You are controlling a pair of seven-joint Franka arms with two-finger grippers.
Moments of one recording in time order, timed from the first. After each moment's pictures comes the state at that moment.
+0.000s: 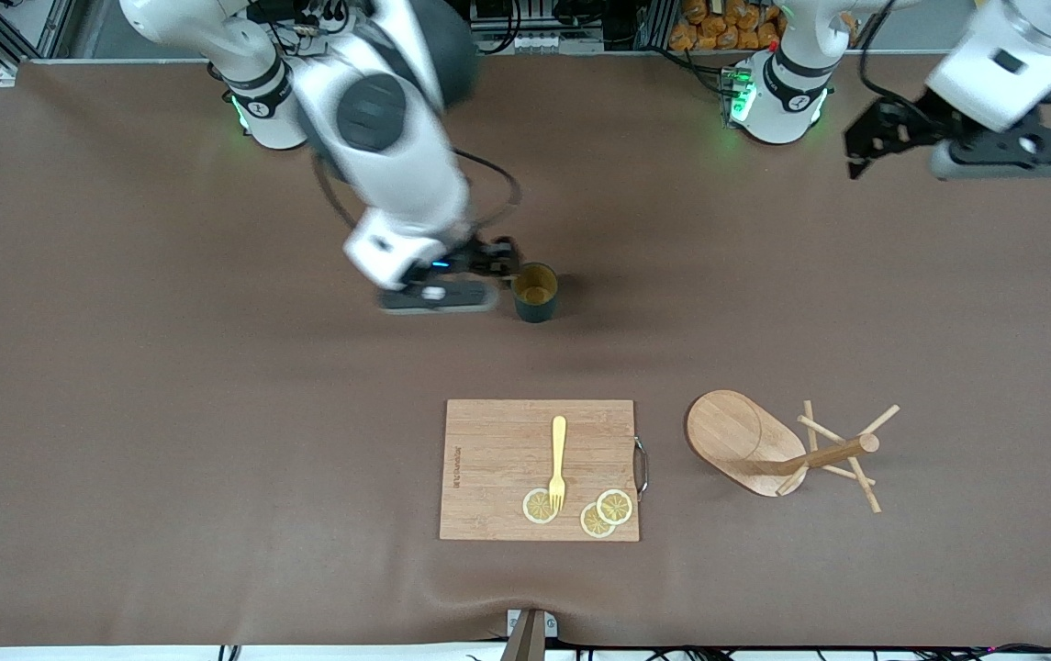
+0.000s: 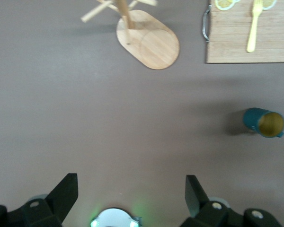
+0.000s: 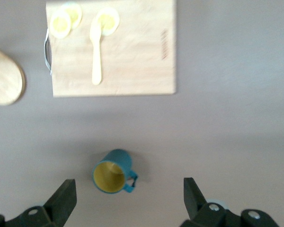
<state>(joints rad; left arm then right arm) -0.02 -0.09 -0.30 -1.53 -0.01 1.41 -0.30 0.64 0.35 -0.07 -1.33 0.14 1.77 0.59</state>
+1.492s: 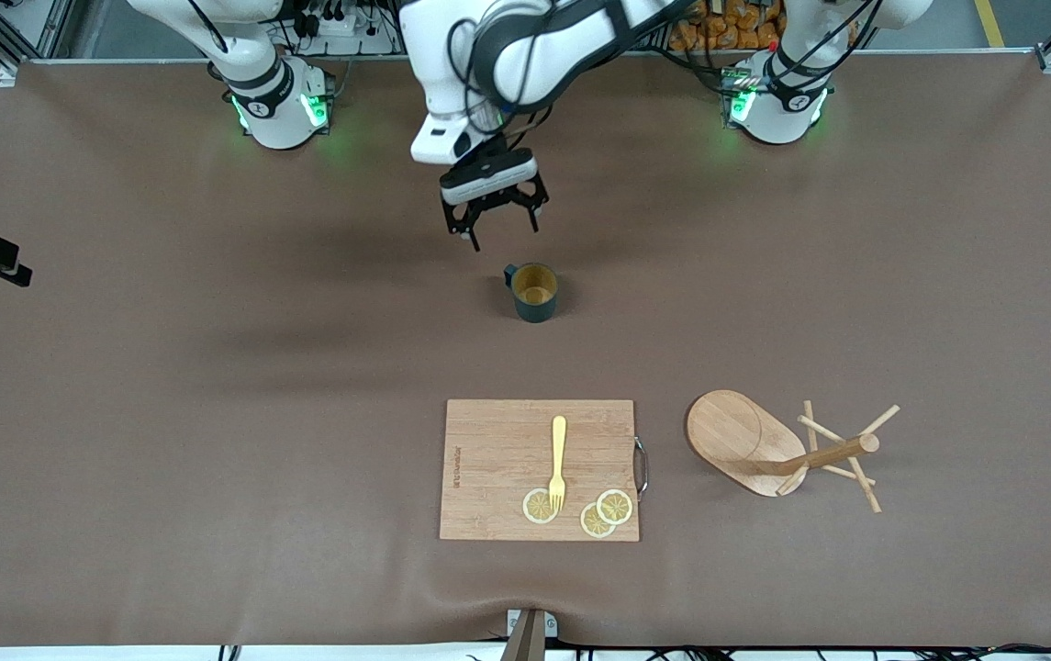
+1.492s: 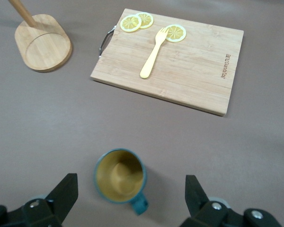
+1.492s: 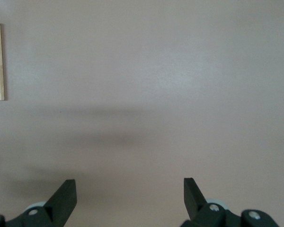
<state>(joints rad) -0.57 0.64 -0.73 -1.50 1.00 1.80 -1.85 -0.07 0.11 -0.07 -1.45 0.02 1.55 -0.18</state>
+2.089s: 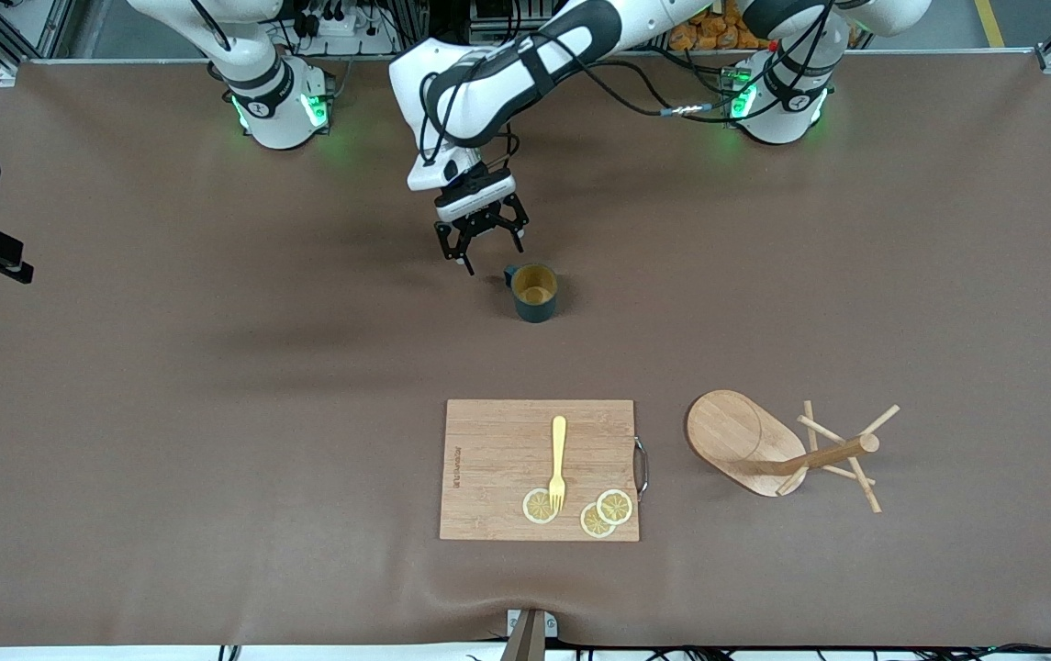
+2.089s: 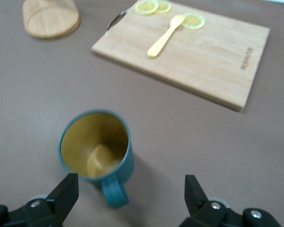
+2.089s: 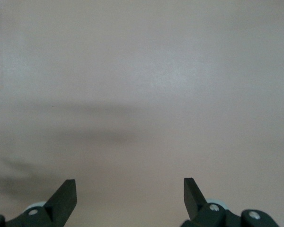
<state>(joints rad) -0.78 0.80 -0.56 -1.45 1.07 1.79 -2.20 -0.07 0.11 -0.06 -1.45 -0.02 1.55 -0.21</state>
